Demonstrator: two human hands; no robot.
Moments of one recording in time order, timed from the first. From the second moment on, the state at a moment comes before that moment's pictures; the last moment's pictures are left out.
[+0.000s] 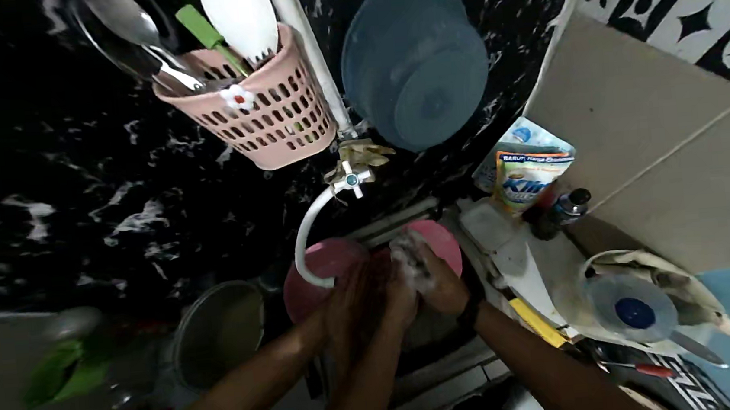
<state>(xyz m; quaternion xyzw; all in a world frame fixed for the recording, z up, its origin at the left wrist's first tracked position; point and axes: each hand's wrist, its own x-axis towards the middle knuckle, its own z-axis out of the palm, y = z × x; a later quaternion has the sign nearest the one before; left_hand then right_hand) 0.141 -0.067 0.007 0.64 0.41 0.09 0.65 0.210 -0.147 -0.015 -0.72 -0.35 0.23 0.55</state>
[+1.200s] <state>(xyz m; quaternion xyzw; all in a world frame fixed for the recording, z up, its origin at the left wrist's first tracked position) 0.109 -0.015 0.063 0.68 0.25 -0.05 0.69 0.268 -0.181 0.004 -0.78 -0.25 0.10 0.57</state>
